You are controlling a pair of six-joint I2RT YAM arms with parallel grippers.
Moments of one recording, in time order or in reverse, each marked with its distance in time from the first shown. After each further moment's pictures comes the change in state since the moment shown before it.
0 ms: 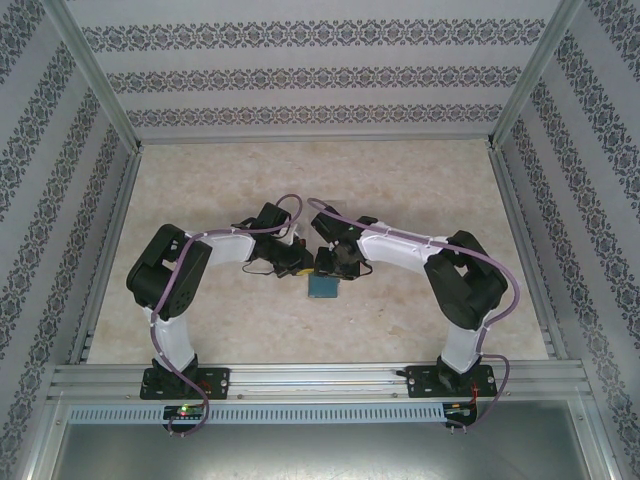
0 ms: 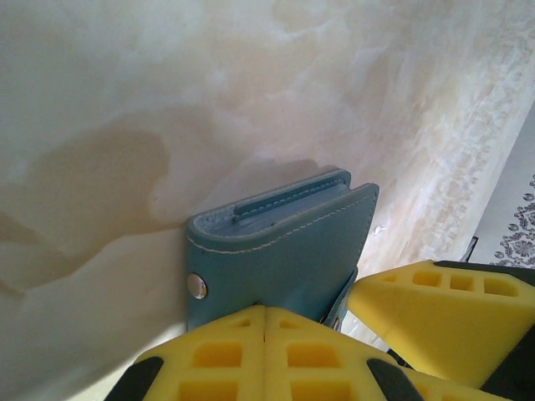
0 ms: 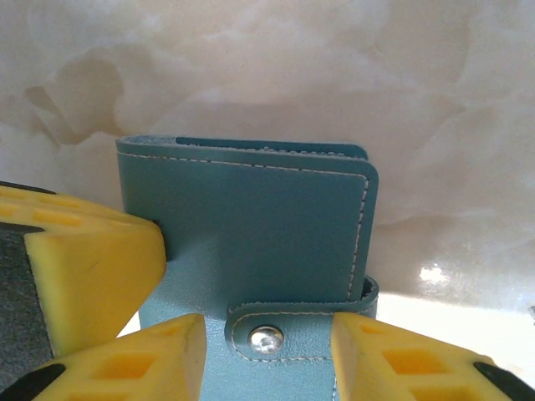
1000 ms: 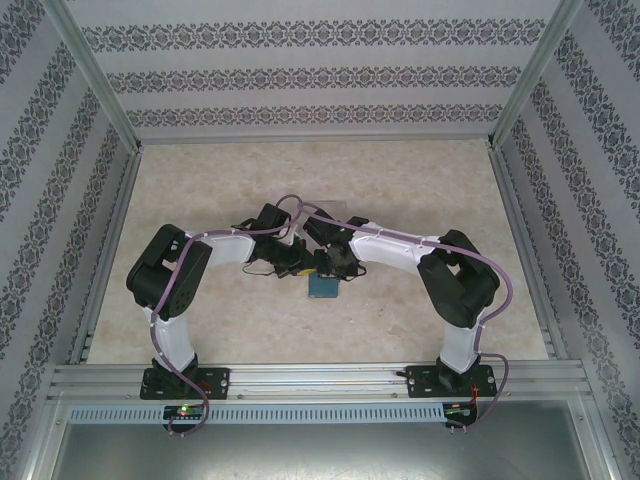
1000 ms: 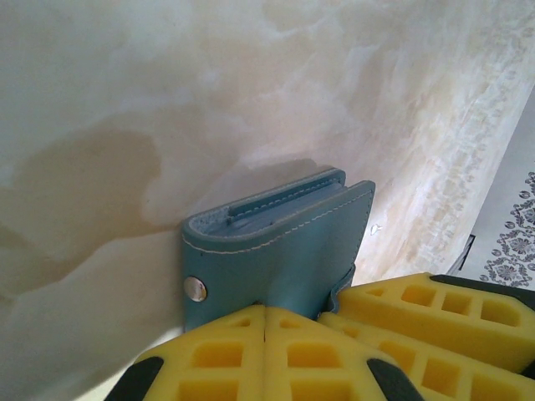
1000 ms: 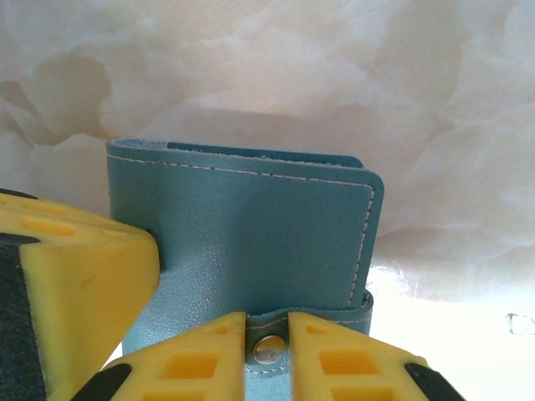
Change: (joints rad) left arm 0.000 0.000 -0.011 0.023 0.003 0.000; right arm 0.034 0.031 0.045 -0.051 0.101 -0.031
